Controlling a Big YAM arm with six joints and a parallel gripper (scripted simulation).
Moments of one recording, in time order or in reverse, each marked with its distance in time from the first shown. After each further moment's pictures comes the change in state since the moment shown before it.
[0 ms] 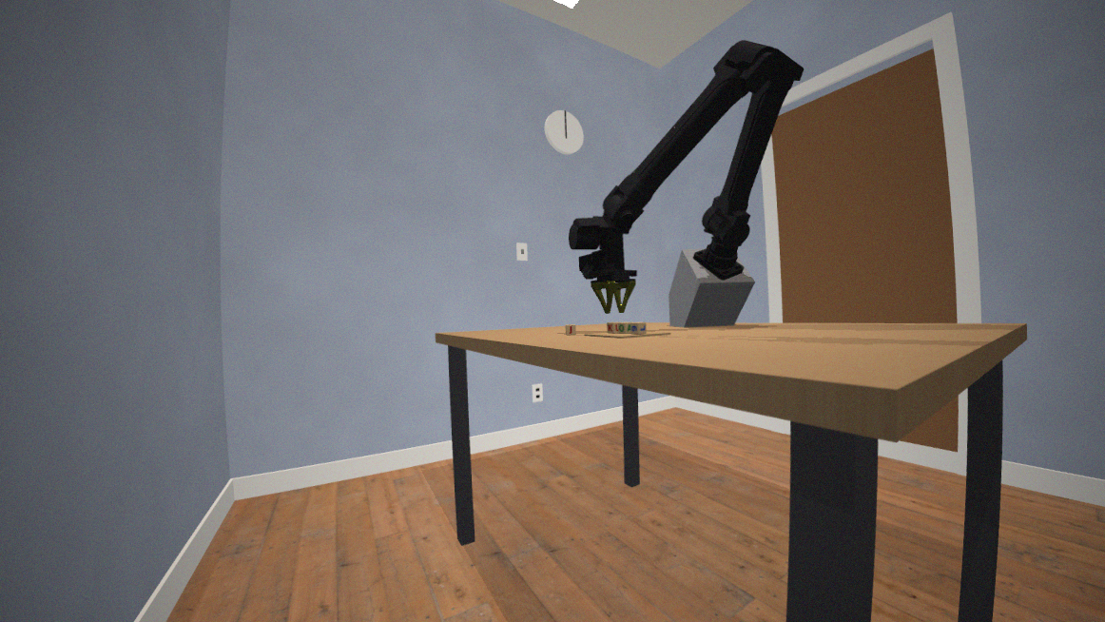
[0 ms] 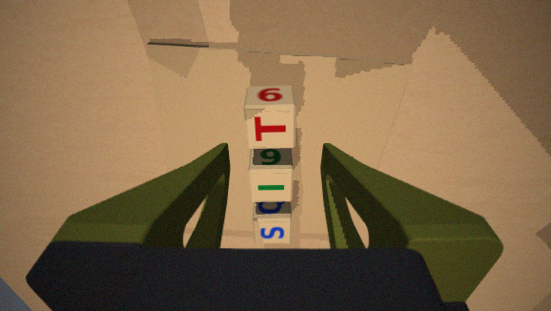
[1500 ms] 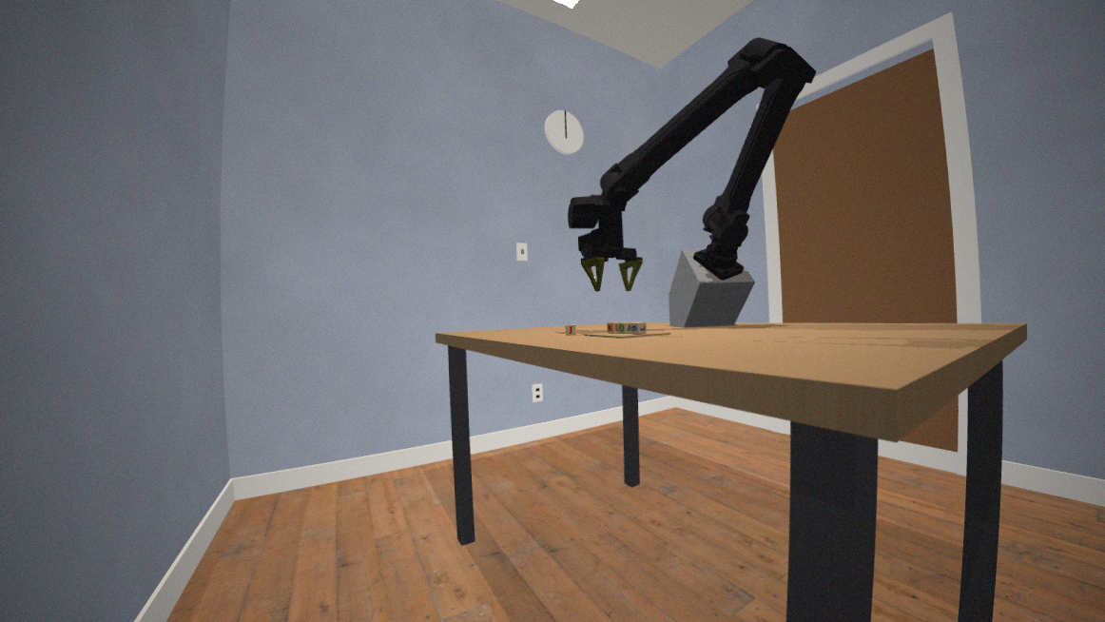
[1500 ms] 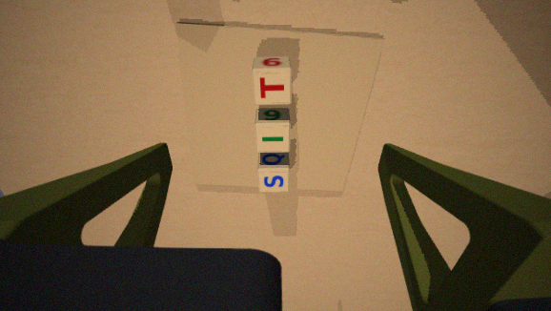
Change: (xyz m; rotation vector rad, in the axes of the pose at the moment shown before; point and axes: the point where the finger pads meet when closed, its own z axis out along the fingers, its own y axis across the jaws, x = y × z) arm 0.000 0.000 -0.052 -0.003 -0.001 0.004
